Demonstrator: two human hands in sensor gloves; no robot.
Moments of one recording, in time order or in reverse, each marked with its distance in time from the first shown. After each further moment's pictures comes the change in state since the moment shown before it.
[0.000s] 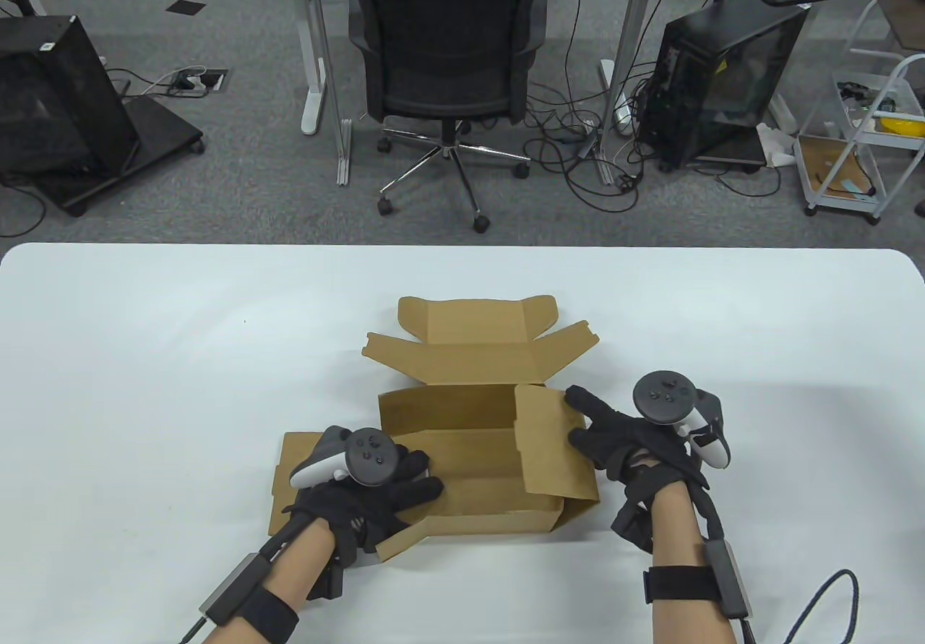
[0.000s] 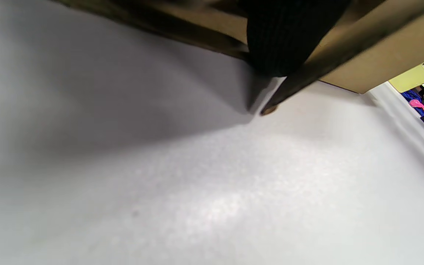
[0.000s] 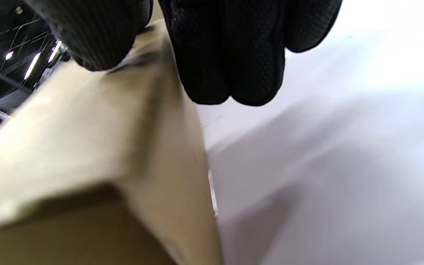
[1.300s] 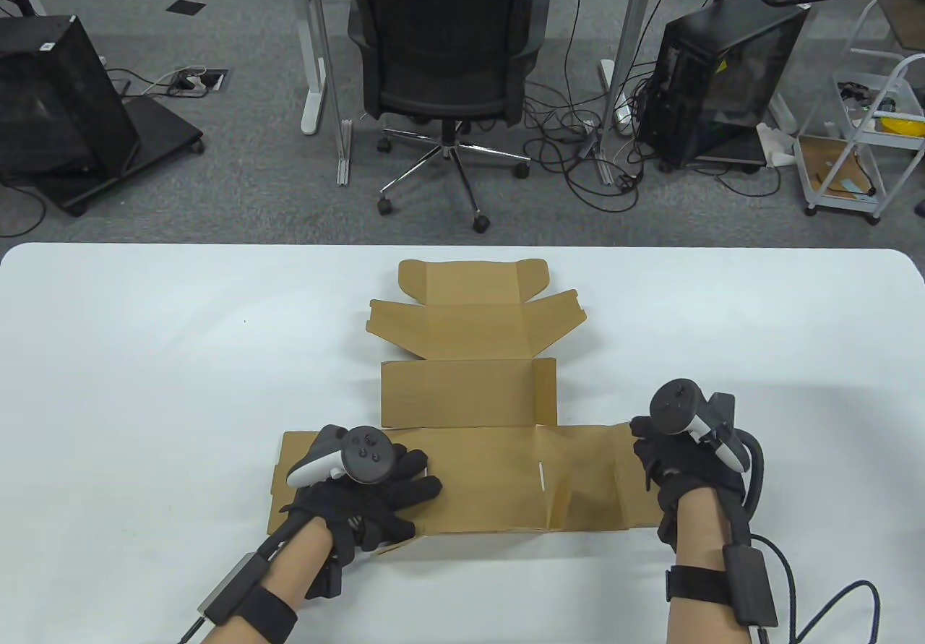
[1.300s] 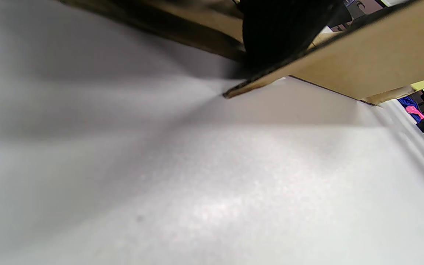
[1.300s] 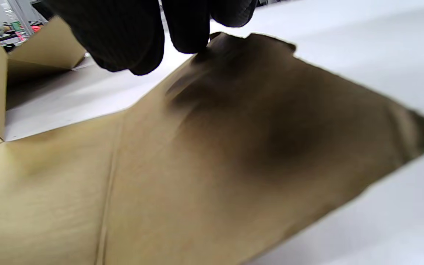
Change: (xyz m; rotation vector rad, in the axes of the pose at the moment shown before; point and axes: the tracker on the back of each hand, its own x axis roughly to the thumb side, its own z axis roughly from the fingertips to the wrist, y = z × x) left_hand -0.004 0.001 0.001 0.005 -0.004 0.023; right_hand -0.033 -0.020 0.008 -0.148 0.328 0.462
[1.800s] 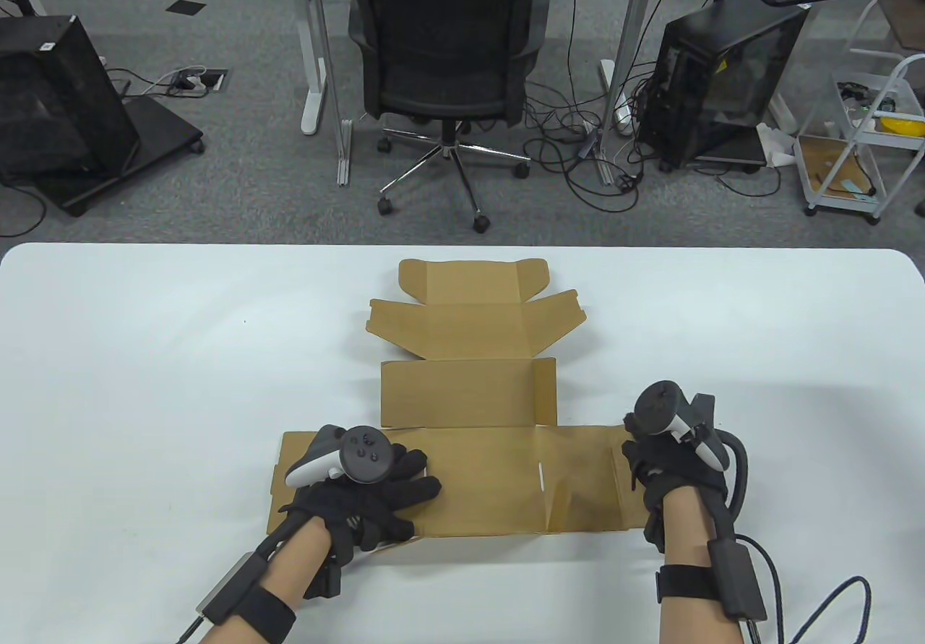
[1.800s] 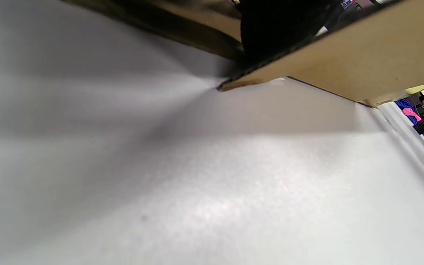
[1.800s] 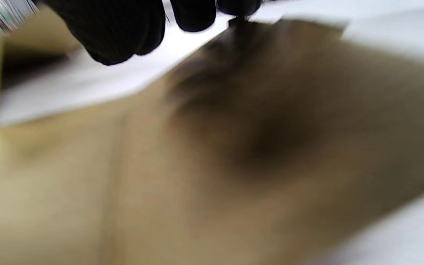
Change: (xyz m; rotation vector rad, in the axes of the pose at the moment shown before) left_hand -0.001 0.000 0.001 0.002 -0.006 0.009; right_hand 0.032 0.003 0.006 -0.150 -0.043 0.010
